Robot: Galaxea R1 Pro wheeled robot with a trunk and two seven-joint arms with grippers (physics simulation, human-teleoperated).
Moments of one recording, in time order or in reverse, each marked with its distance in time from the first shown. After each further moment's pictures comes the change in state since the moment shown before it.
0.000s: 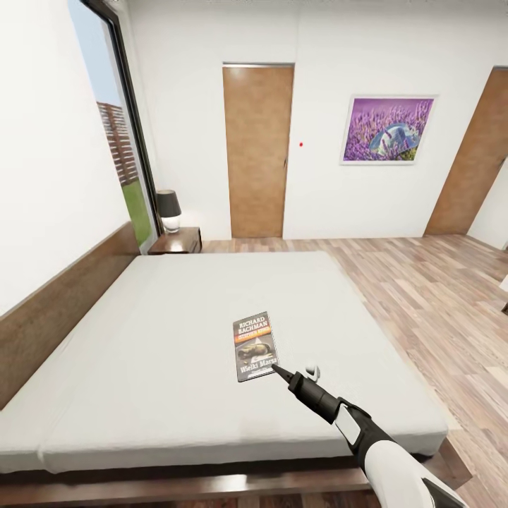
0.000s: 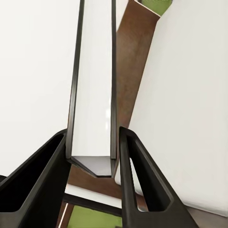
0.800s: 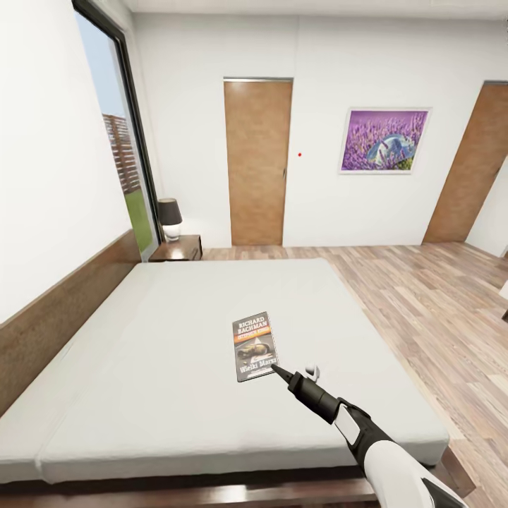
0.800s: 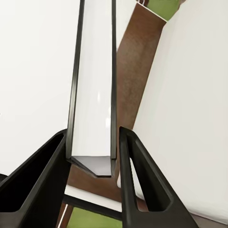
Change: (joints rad) left arm 0.000 0.000 0.001 0.000 0.001 0.000 0.000; right arm 0.000 0.002 0.000 0.001 0.000 0.000 0.001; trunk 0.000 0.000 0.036
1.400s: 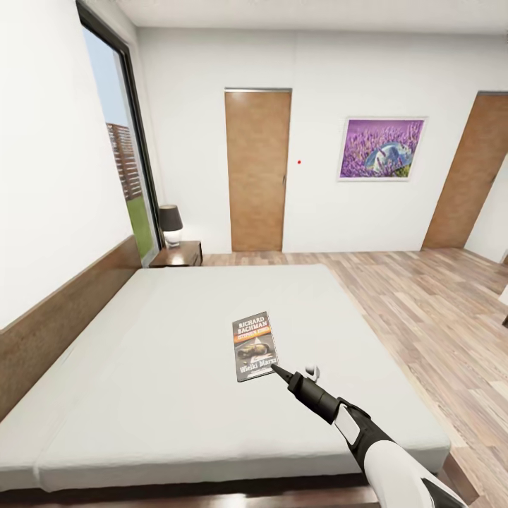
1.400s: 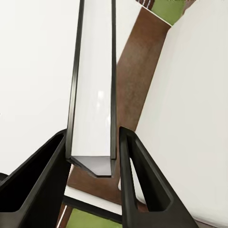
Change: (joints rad) left arm 0.000 0.000 0.000 0.000 0.001 0.000 0.000; right arm 0.000 0.001 0.000 -0.001 0.000 0.000 0.000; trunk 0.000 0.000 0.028
